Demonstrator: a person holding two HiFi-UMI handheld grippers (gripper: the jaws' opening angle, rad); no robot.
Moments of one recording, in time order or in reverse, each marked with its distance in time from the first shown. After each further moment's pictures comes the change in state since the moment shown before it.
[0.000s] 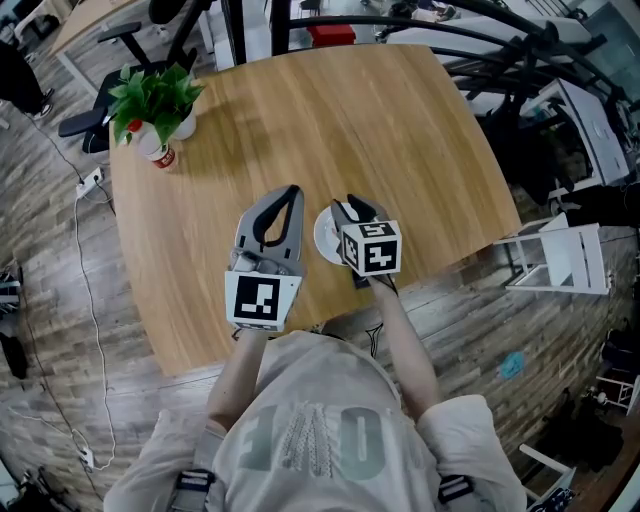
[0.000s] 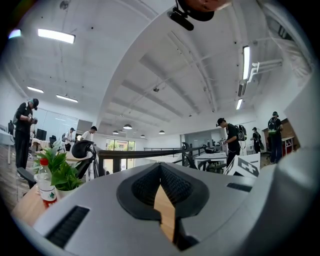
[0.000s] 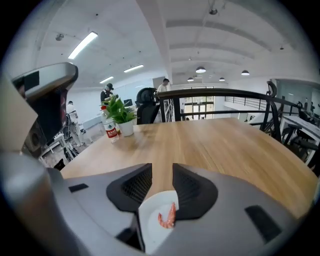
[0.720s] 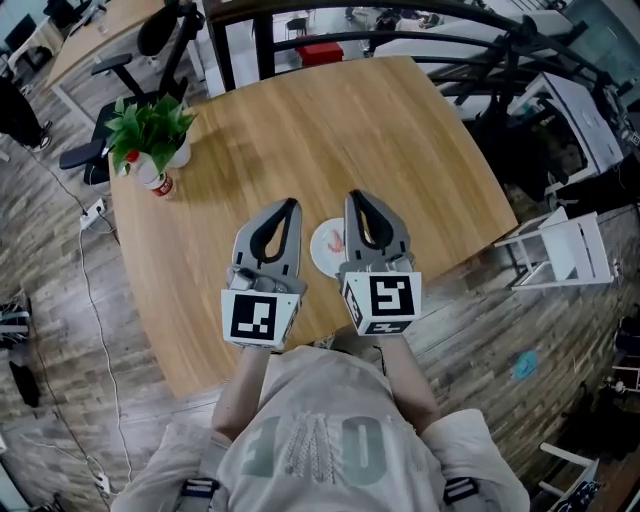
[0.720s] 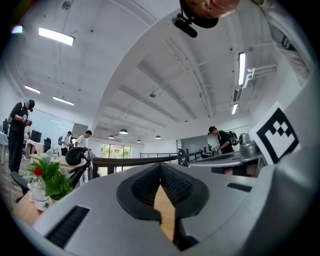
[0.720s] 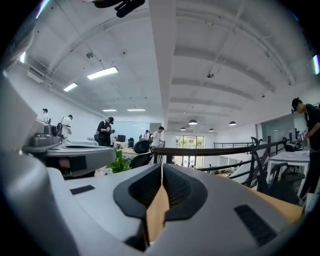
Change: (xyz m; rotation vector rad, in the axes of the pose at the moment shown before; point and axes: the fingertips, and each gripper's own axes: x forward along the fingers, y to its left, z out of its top) left arm 0.000 -0.010 0.033 0.018 -0.072 -0.046; right arm -0.137 0.038 0.134 -0.138 -0.557 -0.157
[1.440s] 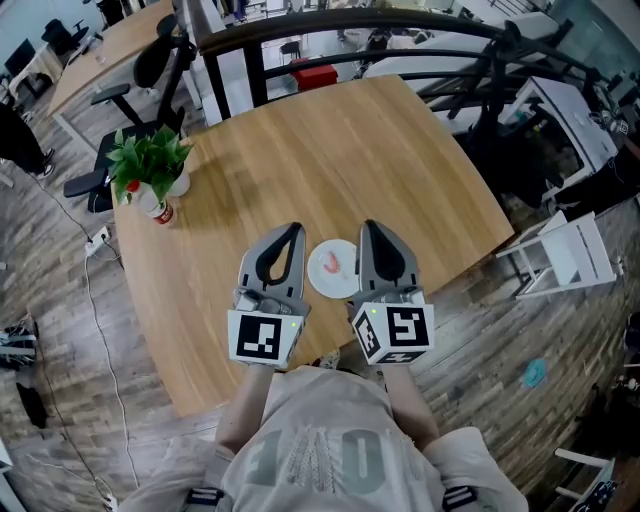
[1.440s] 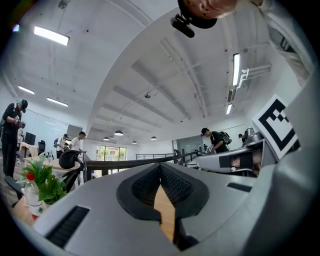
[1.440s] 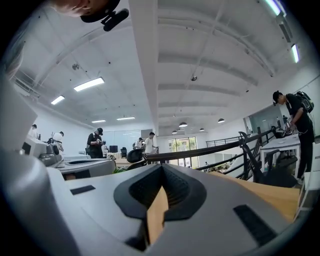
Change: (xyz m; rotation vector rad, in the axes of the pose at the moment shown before) left arm 0.006 -0.023 0.005 0.021 0.006 -0.053; right arm -0.036 -0.030 0.011 0.147 -0.069 -0.086
